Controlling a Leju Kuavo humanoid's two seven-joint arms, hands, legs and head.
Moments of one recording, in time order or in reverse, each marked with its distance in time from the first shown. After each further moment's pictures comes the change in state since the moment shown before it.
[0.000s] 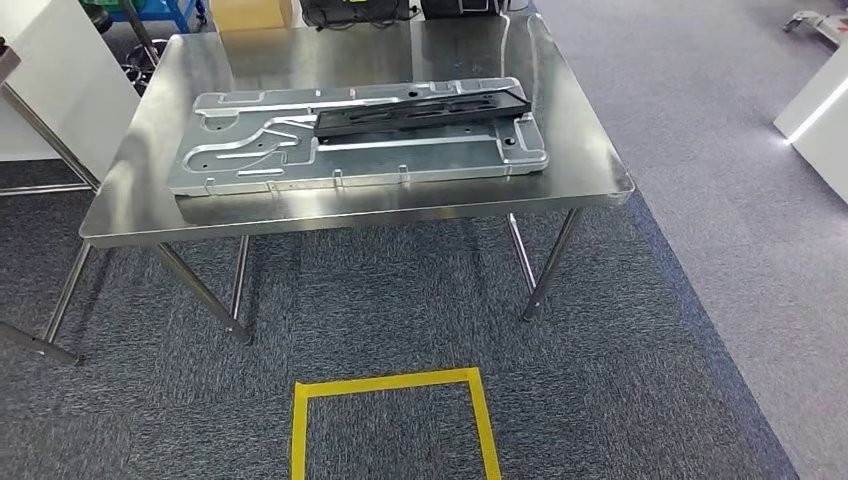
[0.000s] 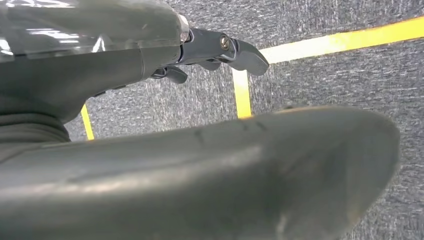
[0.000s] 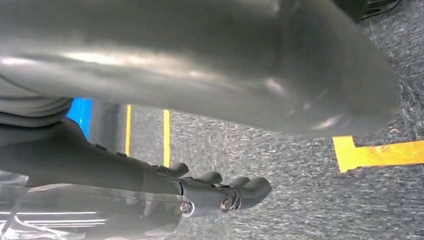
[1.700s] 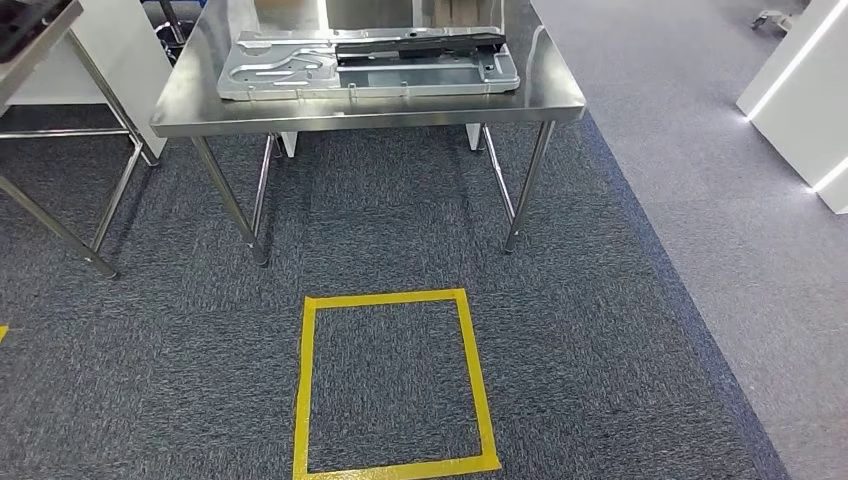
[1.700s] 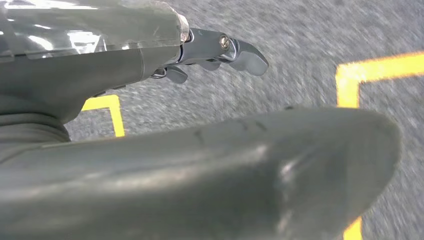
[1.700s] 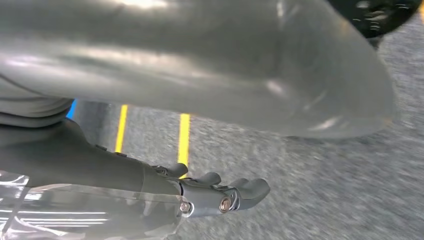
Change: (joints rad) left arm -0.032 0.044 -0.008 -0.001 -0.013 0.013 -0.040; right arm -0.021 0.029 0.012 0.020 0.002 0.099 -0.143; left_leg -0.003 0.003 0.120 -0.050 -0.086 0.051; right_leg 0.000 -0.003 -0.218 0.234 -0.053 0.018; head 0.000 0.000
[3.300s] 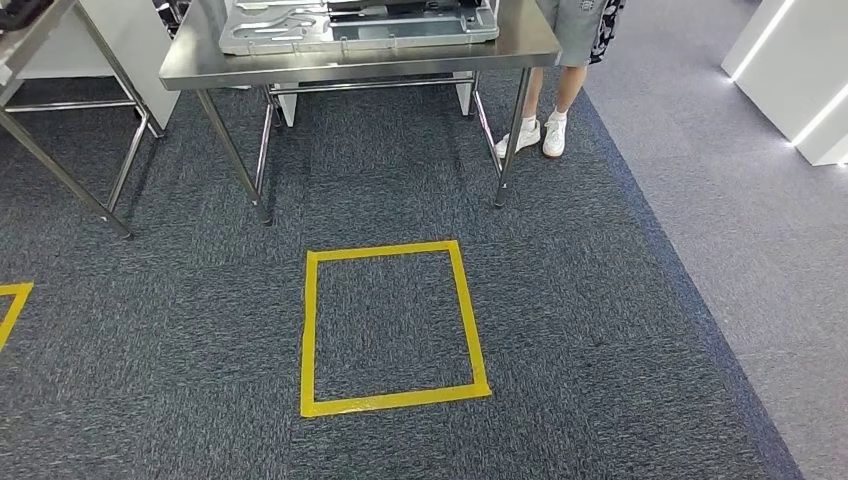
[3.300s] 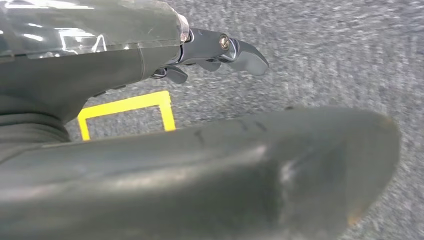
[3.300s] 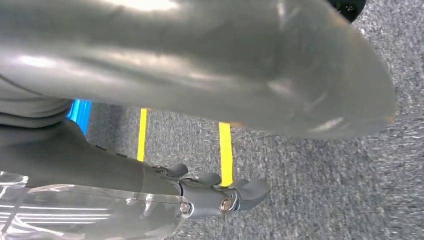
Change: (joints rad) left arm 0.006 0.006 -0.003 0.000 -0.010 0.025 0.002; right arm 0.000 0.002 0.004 0.003 -0.029 -0.002 -0.005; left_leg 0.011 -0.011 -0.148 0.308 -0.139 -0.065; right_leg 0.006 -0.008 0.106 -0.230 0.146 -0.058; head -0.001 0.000
